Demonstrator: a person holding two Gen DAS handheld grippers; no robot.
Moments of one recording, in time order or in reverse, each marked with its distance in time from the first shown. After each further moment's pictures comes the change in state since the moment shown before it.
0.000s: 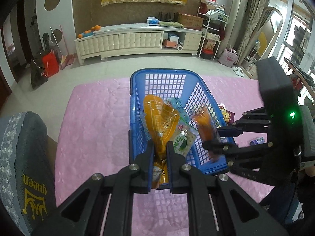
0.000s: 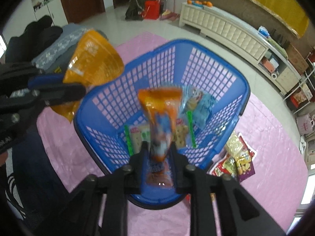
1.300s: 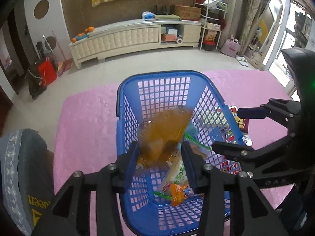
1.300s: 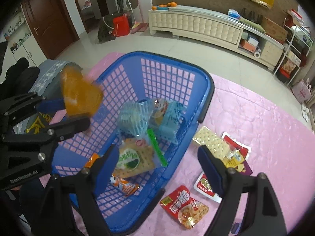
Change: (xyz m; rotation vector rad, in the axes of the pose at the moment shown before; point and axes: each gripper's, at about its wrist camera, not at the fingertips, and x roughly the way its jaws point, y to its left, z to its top) left arm 0.061 0.001 0.043 0.090 0.039 0.032; right arm 0.008 -0.077 0.011 0.271 -0.115 0.005
